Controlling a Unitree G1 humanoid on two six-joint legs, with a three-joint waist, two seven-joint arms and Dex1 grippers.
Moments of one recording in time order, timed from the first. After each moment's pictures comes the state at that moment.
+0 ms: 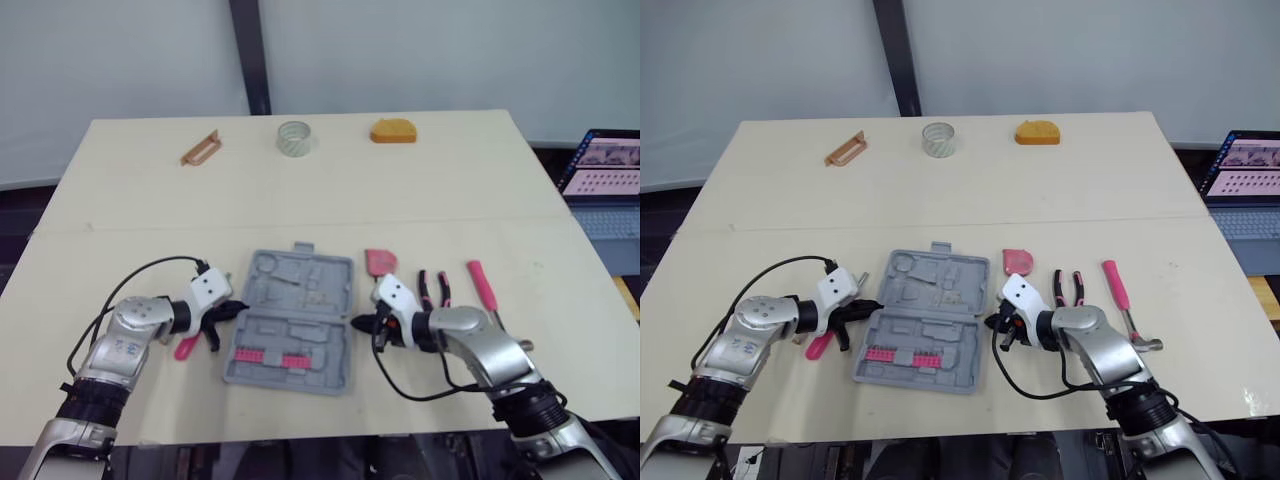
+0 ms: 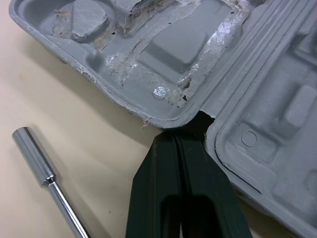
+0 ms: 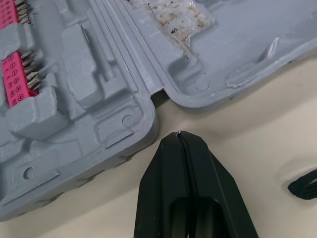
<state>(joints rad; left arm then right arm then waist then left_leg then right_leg) -0.30 0.68 -0.10 0.21 -0.06 0.23 -0.87 -0.34 -0.48 0.30 -0.07 0.19 0.66 0.83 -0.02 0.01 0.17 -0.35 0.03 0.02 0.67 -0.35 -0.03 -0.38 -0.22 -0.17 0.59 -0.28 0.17</state>
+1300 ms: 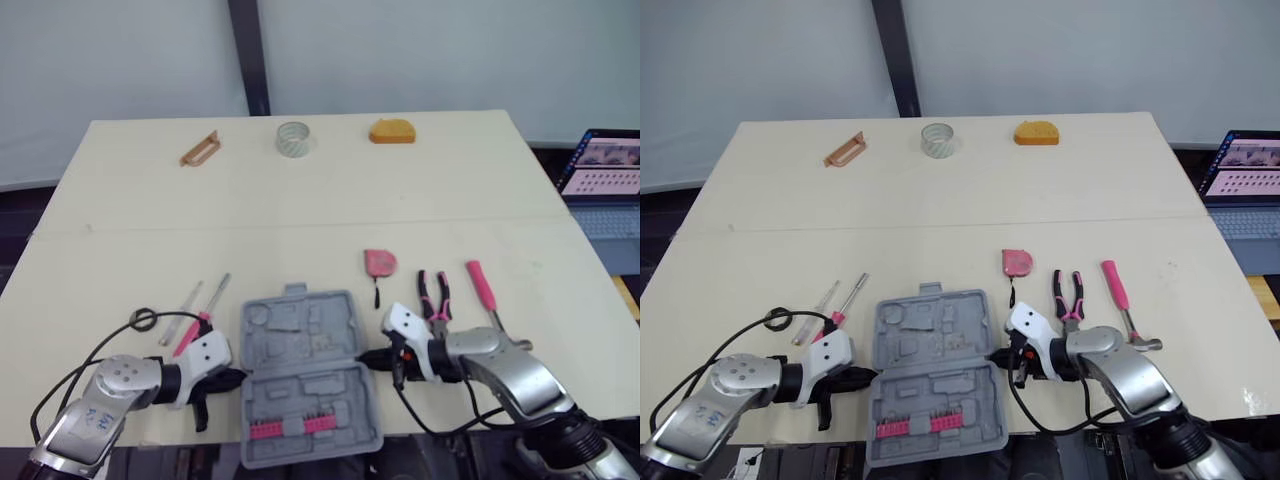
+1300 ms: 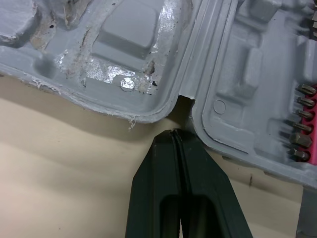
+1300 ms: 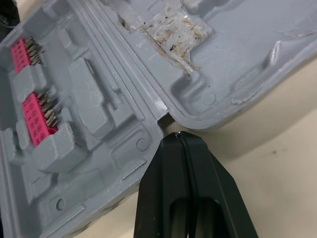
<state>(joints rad) 0.14 0.81 -0.07 -0.31 -0.15 0.46 -0.92 -0.20 -0.63 0.32 -0.27 0.30 0.77 0.96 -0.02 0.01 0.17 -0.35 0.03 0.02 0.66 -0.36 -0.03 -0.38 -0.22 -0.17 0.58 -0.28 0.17</state>
